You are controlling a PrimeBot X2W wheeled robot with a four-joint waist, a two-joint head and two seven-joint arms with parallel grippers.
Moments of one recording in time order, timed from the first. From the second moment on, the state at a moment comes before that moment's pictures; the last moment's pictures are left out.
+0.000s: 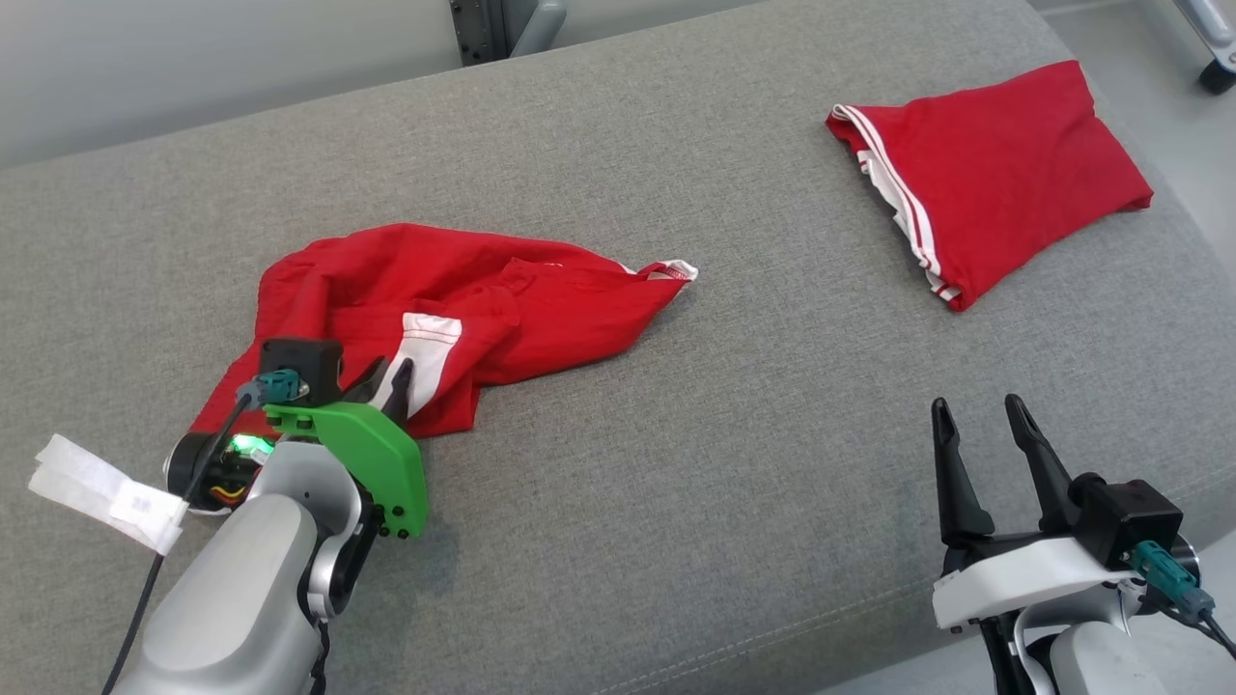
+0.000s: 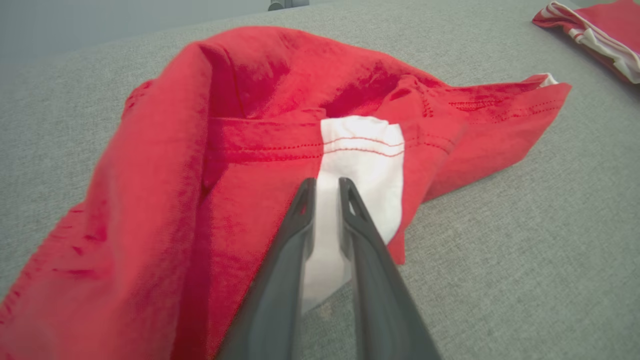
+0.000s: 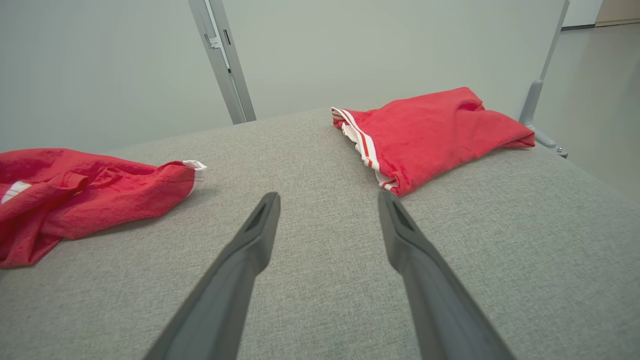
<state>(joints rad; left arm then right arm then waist) -0.52 0.32 -0.59 0.48 -0.64 0.07 0.11 -0.06 -0.05 0.00 0.16 0.19 0.13 -0.26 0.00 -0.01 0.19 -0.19</state>
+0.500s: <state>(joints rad) -0.50 0.36 -0.61 0.43 -0.69 0.03 0.21 -0.05 -0.05 0.01 0.16 0.19 0.13 -0.26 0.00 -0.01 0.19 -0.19</state>
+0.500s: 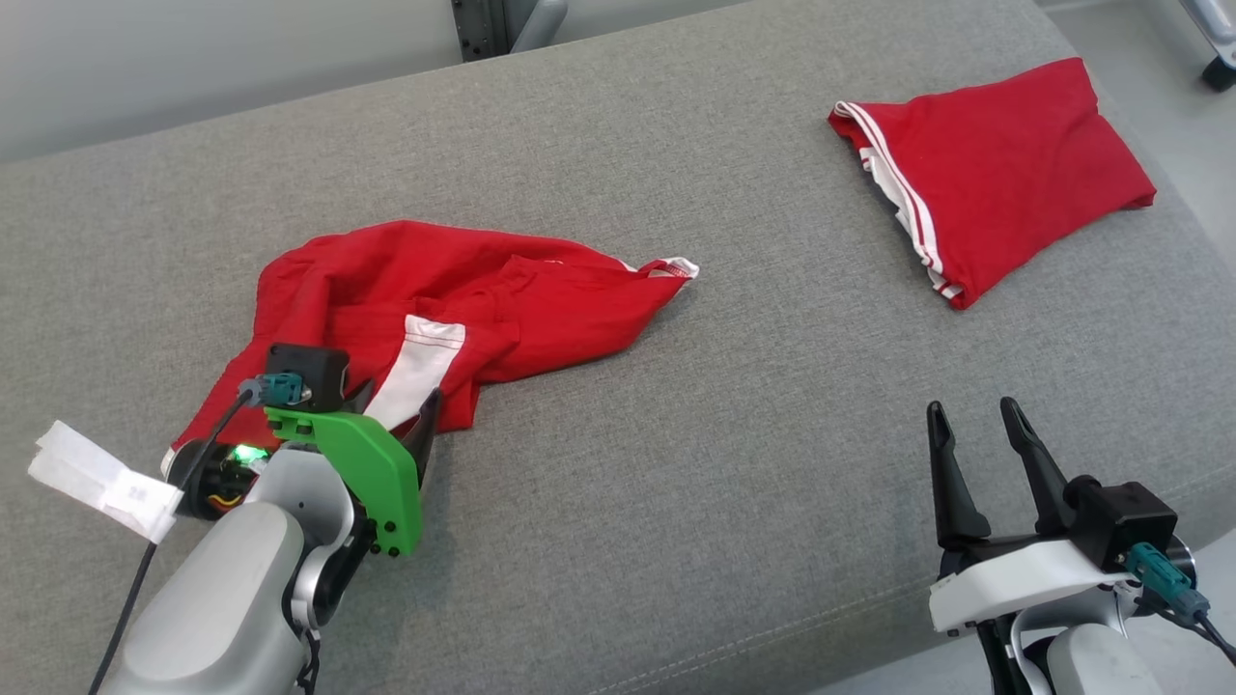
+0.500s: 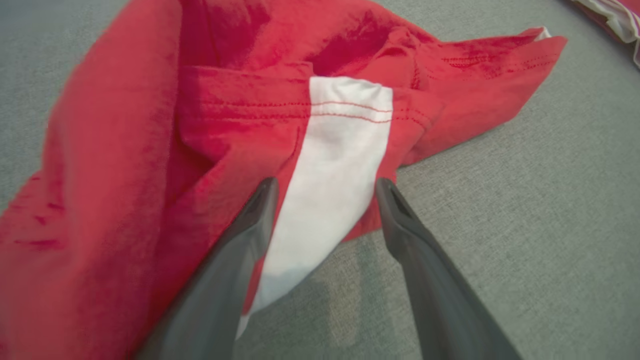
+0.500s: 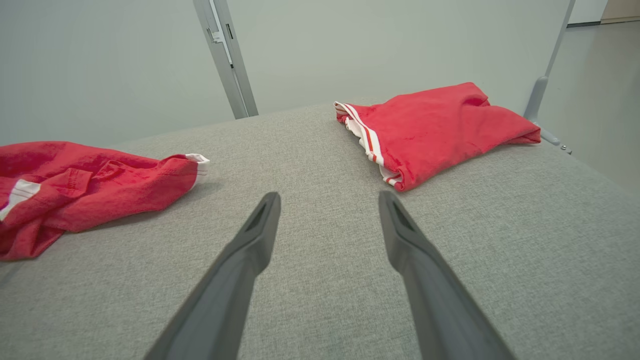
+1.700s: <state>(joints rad) -0.53 0.39 -0.79 -0.07 -0.71 -0.07 0.41 -0.05 -0.05 0.01 0.17 0.17 0.13 -0.26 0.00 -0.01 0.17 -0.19</state>
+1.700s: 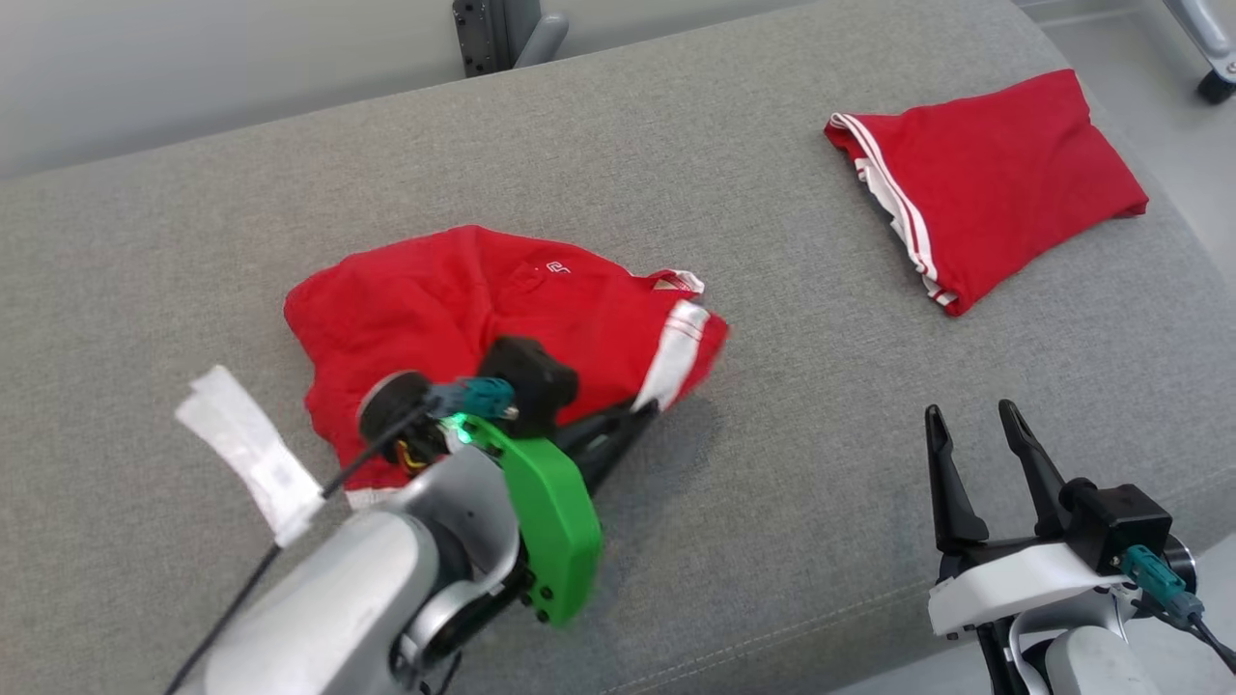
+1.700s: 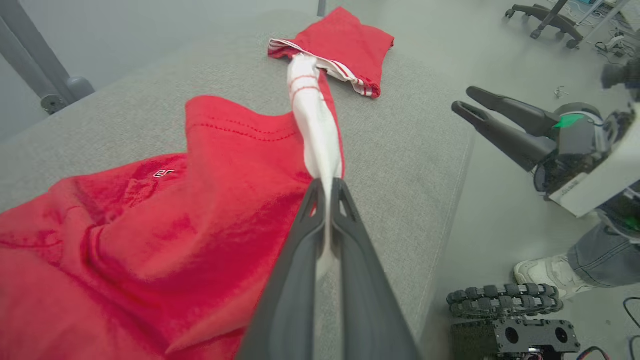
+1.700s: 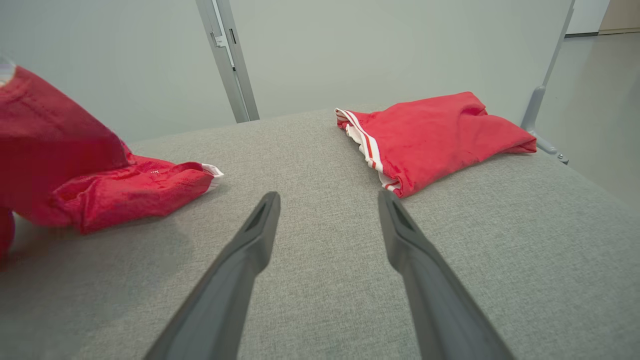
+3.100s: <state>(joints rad) -0.17 0.40 -0.54 0.17 -0.65 0.21 -0.26 -0.02 -0.05 -0.10 0.07 0.11 0.13 -0.26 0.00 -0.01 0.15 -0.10</state>
